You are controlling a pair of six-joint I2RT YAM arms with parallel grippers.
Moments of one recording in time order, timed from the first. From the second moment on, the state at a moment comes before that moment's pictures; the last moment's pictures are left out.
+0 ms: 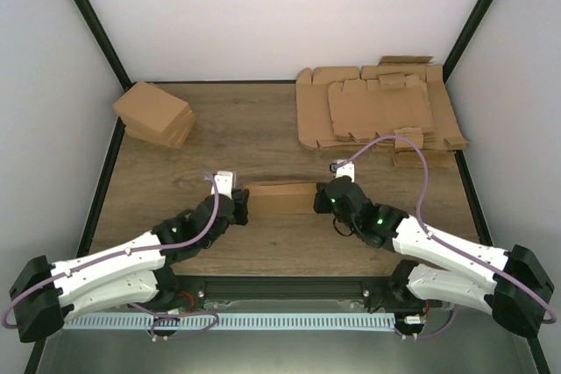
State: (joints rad) left arm -1.01 0.90 0.46 -0.11 -0.49 -0.63; right arm 0.91 1.01 0.57 -0.21 0.36 0.72
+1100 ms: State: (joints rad) left arm -0.57 0.93 0.69 -0.43 0.18 -1.15; right arm 0.91 1.05 0.61 -0.23 0.38 0.72
